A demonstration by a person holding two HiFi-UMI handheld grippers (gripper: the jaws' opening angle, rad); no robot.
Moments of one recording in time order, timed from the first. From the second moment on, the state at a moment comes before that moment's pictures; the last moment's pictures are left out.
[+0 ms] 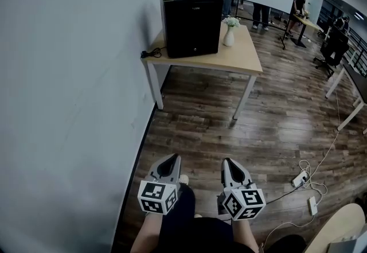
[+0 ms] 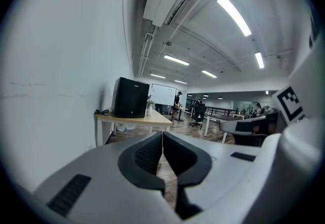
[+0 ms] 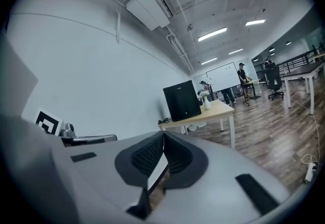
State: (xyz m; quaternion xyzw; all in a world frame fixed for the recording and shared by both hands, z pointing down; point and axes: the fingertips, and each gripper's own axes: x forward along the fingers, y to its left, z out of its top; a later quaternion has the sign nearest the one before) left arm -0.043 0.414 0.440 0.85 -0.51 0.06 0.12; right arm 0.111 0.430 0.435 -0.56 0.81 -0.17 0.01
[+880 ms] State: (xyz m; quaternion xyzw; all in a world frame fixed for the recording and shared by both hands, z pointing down) left arm -0.046 0.216 0.444 0.86 -0.49 0.06 0.14; right arm 0.105 0.238 0.440 -0.58 0.80 -0.18 -0.01
